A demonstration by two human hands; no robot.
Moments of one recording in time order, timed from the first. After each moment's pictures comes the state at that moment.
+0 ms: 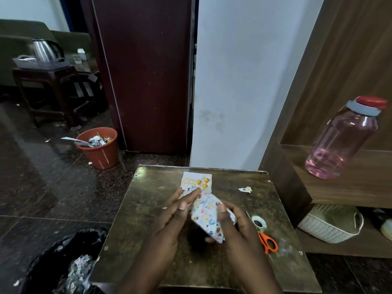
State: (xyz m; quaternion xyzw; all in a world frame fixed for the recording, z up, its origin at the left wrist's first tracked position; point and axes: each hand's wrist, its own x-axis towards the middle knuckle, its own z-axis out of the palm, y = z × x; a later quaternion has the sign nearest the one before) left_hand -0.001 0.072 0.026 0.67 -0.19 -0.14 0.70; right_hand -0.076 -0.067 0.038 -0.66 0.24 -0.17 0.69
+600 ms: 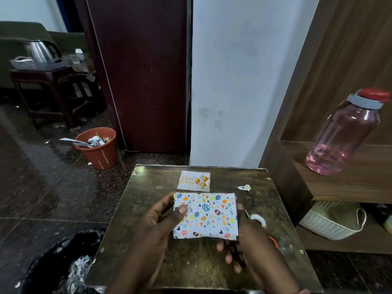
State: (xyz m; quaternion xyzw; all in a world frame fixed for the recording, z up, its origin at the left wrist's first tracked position) left_hand 0.010 0.073 0.012 0.55 -0.09 -0.21 0.80; right_hand -0.075 -0.101 0.036 -0.61 0.33 0.02 0.72
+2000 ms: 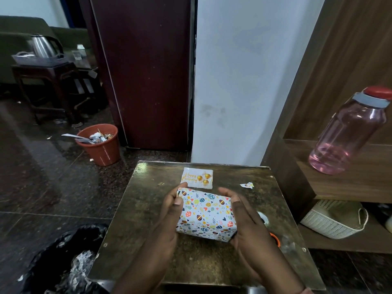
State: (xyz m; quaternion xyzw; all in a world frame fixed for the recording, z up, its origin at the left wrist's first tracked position) left_hand 0.004 0.062 0.011 0.57 -0.13 -0.20 0.79; right_hand -0.061 -0.102 0.009 -0.68 0.18 -0.11 0.70
